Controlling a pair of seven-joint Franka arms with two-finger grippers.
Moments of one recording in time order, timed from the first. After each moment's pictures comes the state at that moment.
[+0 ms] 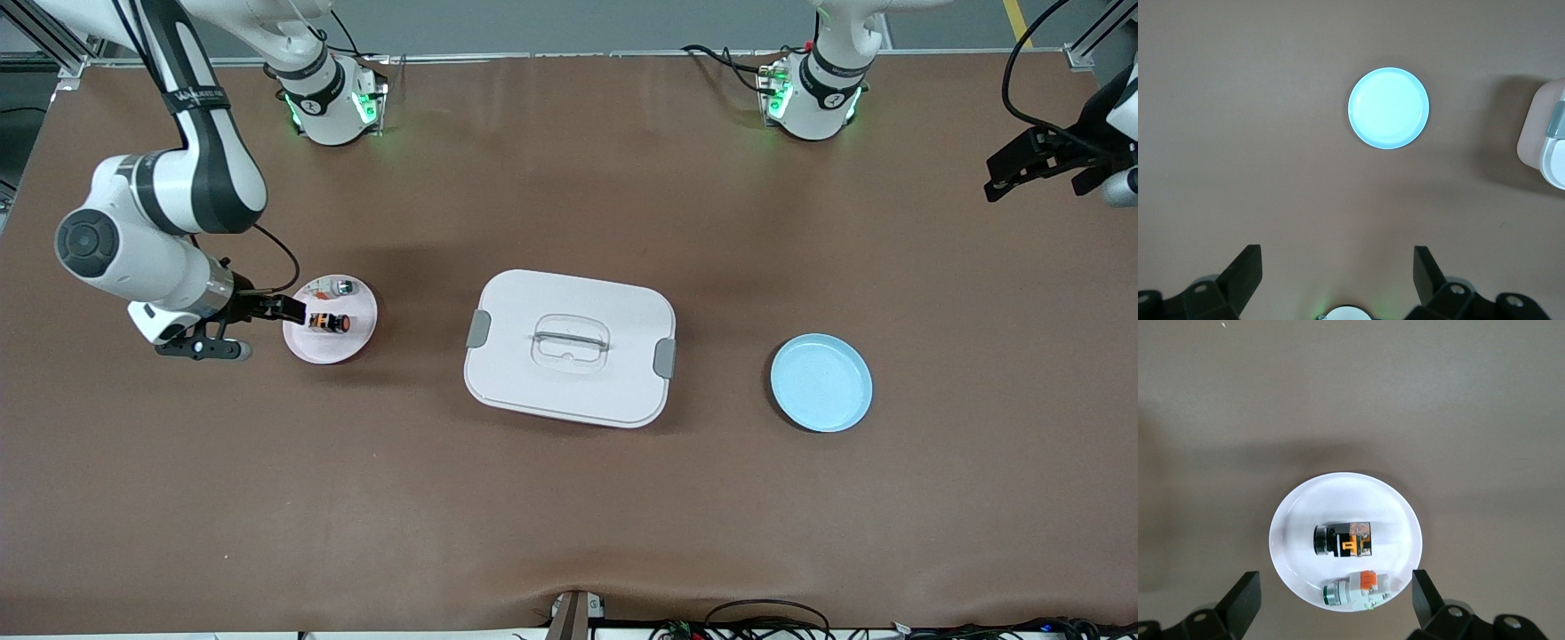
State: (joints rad) left arm 0.00 -0.05 -0.06 -1.52 0.04 1.43 -0.10; right arm 0.04 0.16 0.02 -2.10 0.06 2.16 0.10
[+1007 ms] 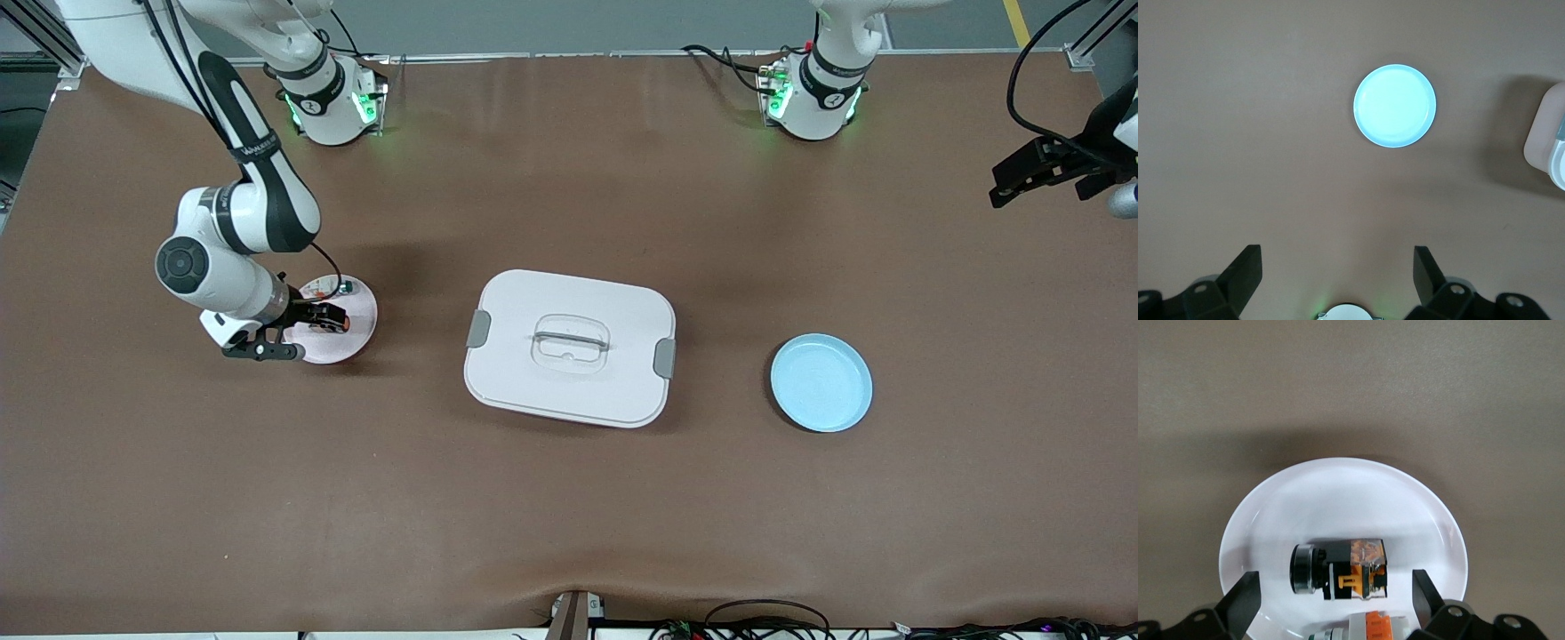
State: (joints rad) left arm 0.02 -0.04 -0.06 -1.53 0.04 1.43 -0.10; right arm 0.08 0.31 0.01 -2.24 0.06 2.43 0.10
